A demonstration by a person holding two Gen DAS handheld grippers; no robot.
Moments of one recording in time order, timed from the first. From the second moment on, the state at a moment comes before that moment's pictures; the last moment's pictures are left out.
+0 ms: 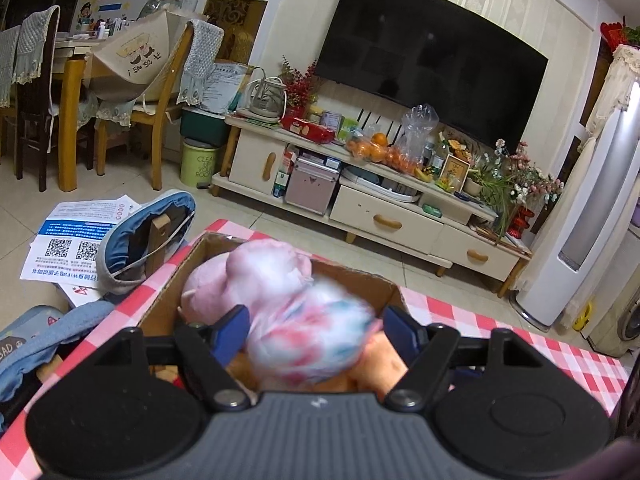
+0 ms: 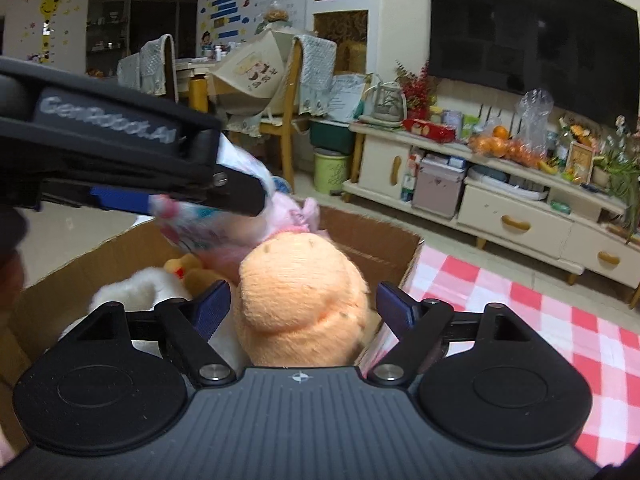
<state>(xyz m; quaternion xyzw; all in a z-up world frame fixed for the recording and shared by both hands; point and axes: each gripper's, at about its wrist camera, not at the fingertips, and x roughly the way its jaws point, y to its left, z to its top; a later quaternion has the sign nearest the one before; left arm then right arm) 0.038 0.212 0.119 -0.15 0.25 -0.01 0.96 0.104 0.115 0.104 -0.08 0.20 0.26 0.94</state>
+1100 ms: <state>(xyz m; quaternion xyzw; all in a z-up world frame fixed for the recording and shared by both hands) -0.045 0.166 0.128 -0.05 0.20 0.01 0.98 -0.021 -0.010 0.127 0.09 0.22 0.09 0.97</state>
